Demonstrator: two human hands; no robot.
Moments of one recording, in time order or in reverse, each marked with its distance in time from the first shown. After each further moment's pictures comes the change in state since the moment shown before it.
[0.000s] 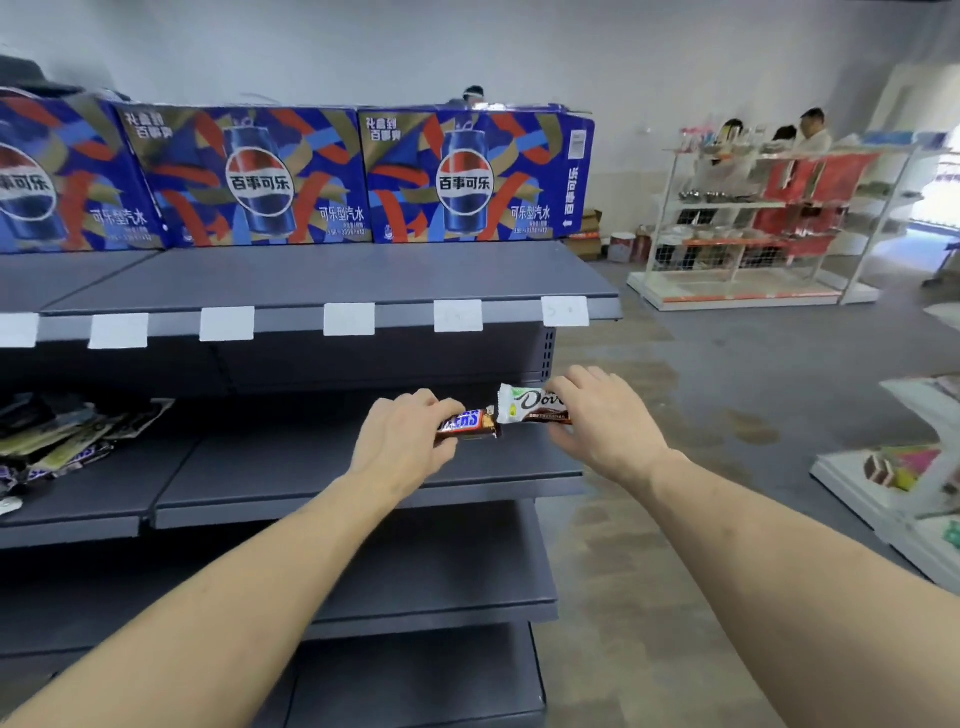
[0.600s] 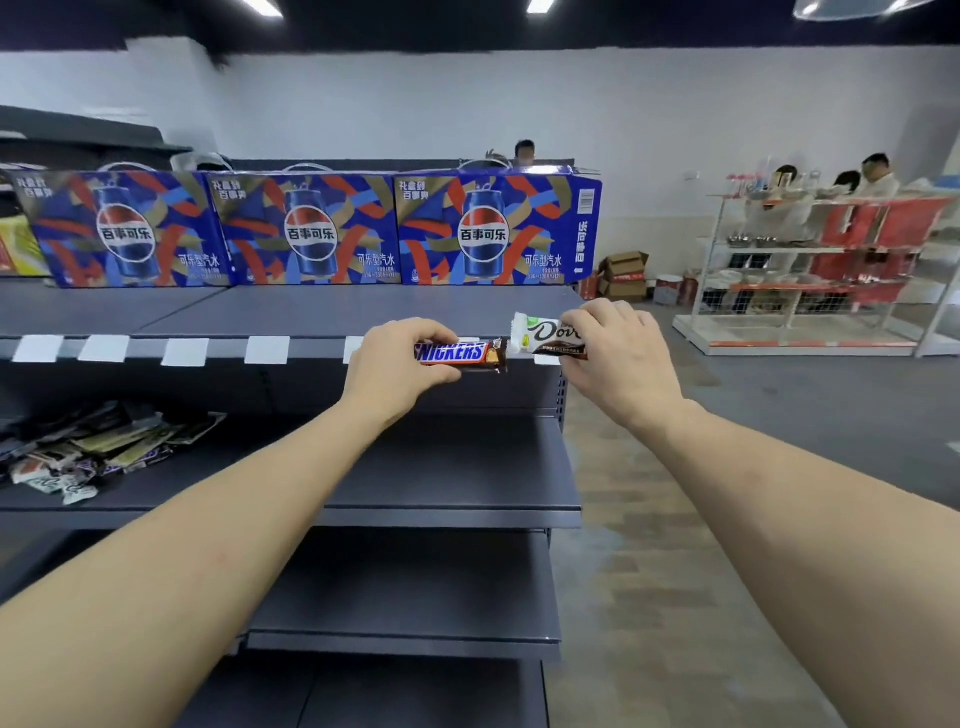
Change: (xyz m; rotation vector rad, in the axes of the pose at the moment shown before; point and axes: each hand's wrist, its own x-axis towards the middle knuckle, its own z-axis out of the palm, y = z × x) left_hand 0.033 0.031 -0.113 -0.446 0.239 -0.242; right_hand 0.044 0.049 -0.081 0.041 0.346 -0.018
